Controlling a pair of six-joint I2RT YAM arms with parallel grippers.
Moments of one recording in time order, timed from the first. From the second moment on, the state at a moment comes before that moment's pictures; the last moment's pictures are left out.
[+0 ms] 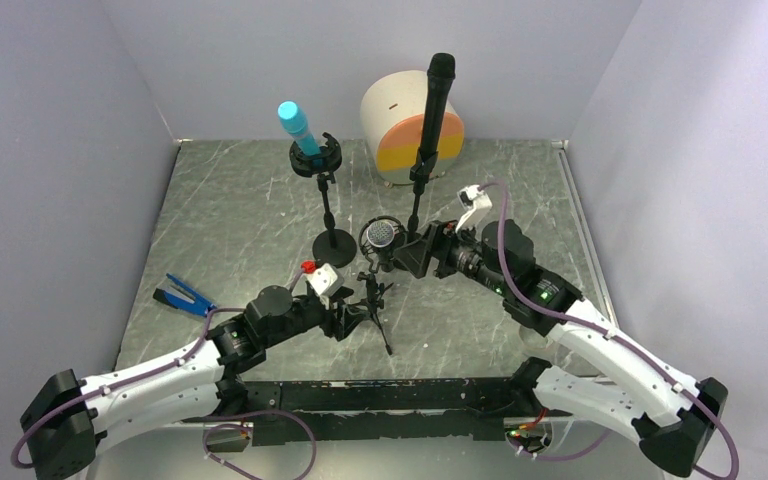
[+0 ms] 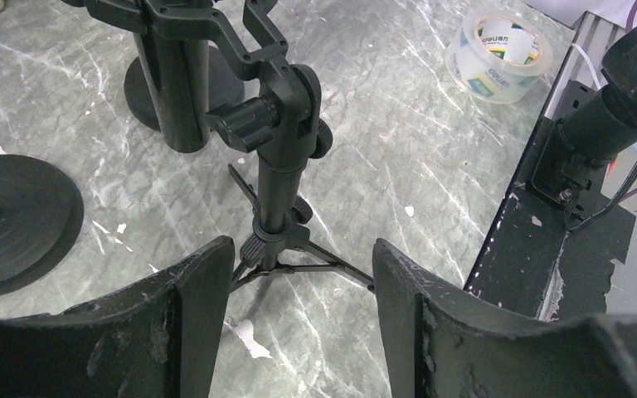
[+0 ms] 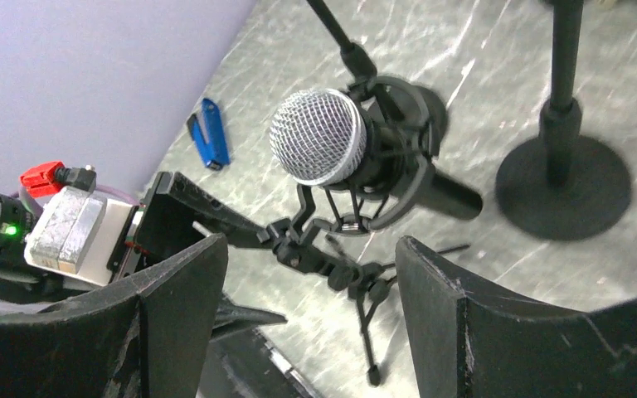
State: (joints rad) left arm -0.95 0.77 0.31 0.27 0.06 -0.17; right arm 0.76 0.87 0.84 -0.23 -0.05 0.59
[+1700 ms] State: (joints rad) left arm -0.95 0.68 0.31 0.15 0.07 -0.17; right arm 0.98 1.27 1.09 -0.21 0.36 0.12
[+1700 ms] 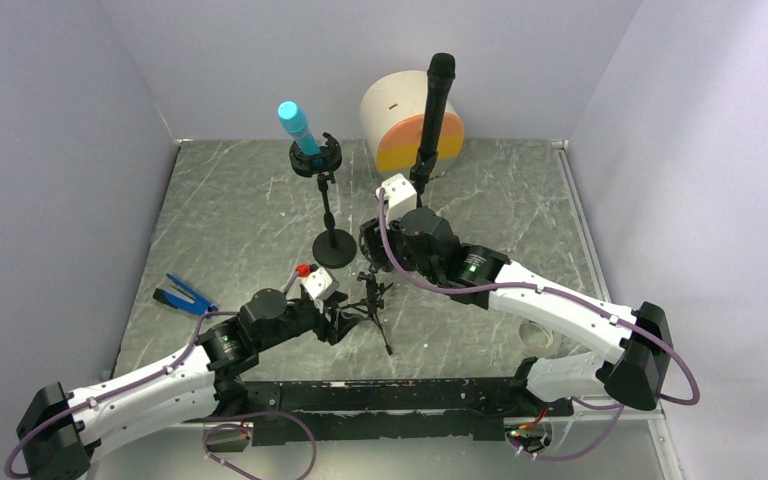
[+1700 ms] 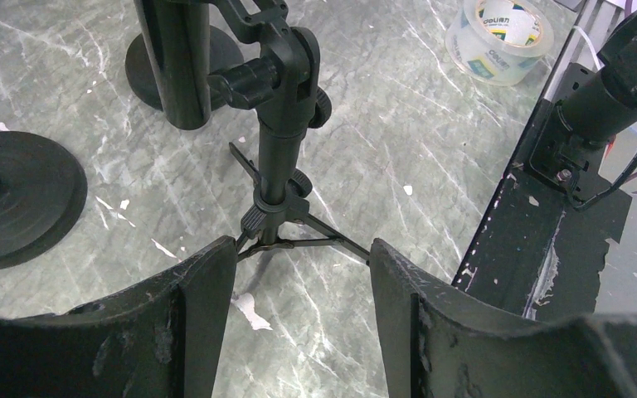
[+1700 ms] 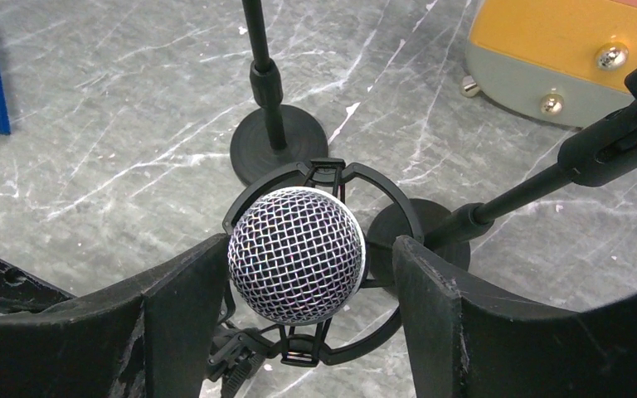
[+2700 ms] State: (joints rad) left arm -0.95 0.72 0.32 0.15 0.07 -0.17; right arm 0.98 1.25 1.14 -0.25 0.32 0.10
